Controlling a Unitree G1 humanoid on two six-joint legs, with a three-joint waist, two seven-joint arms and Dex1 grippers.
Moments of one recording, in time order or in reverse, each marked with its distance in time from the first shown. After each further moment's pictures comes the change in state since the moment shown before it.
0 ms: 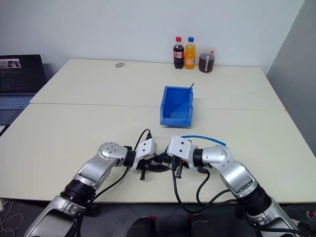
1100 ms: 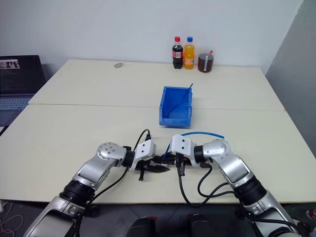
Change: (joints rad) left arm 0.010 0.004 0.009 0.012 0.012 -0.042 -0.019; right arm -0.051 0.027 -0.014 0.188 -0.006 -0.104 0.162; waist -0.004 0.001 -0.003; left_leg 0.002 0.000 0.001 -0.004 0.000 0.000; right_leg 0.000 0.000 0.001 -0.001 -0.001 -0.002
